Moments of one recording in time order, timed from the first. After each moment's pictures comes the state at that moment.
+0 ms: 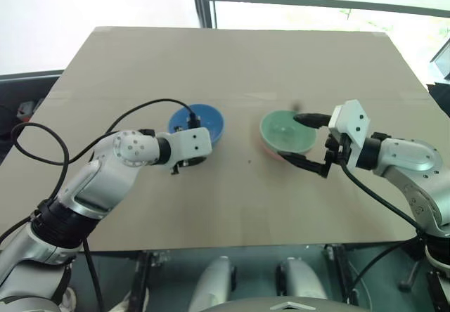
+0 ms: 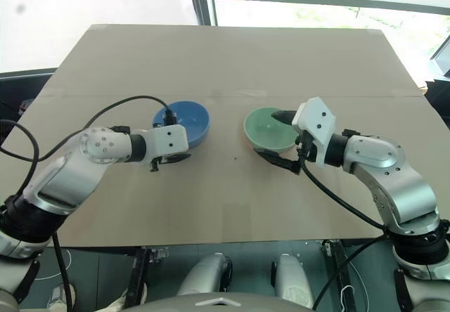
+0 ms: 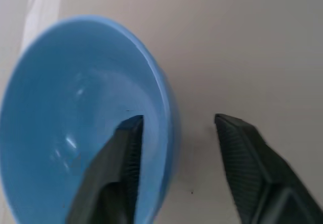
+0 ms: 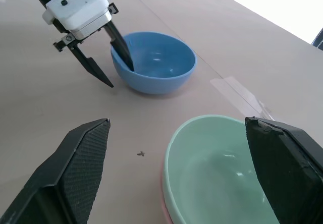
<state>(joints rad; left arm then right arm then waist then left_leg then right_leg) -0.51 0.97 -0.36 -0.30 0.08 0.54 -0.93 -0.37 -0.66 0.02 -0.55 0.45 0.65 0.78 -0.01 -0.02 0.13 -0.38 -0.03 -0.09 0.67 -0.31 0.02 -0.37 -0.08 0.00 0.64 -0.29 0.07</state>
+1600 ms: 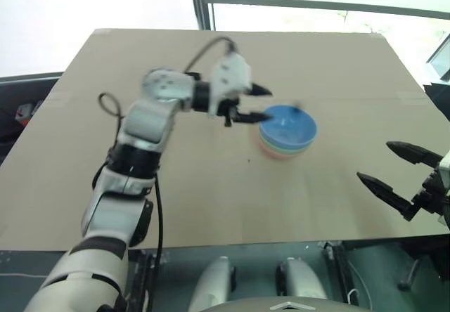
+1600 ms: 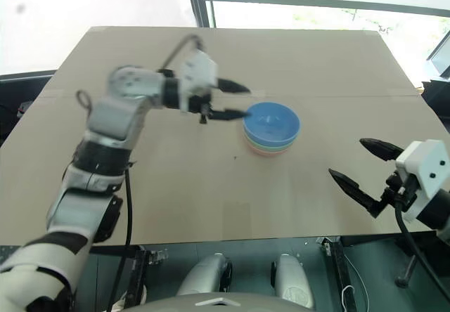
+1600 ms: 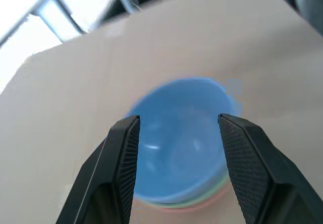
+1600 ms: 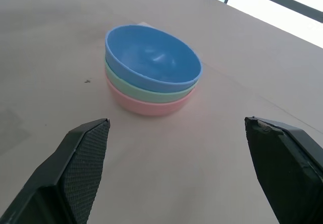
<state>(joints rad) -0.83 0.51 -0.08 0.06 -0.27 0.28 -1.17 0.29 -0.76 -0.62 -0.78 0.67 0.59 0.76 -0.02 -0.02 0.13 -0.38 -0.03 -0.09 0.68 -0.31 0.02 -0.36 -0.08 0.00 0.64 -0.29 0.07</state>
